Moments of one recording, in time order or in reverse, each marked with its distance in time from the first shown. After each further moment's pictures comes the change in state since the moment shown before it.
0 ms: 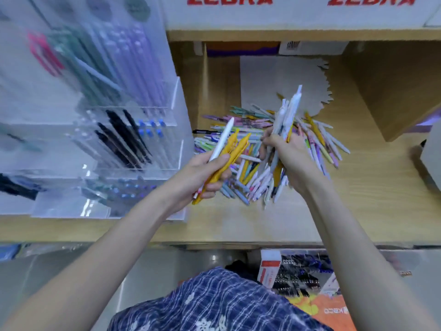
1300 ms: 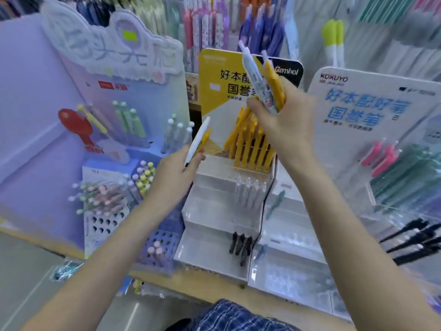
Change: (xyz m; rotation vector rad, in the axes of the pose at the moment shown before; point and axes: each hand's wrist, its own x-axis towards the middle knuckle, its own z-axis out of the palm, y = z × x) left_hand -0.195 0.100 -0.498 0.805 0.871 0.501; right_hand 0.081 -0.152 0.547 -0.495 0.153 -0.950
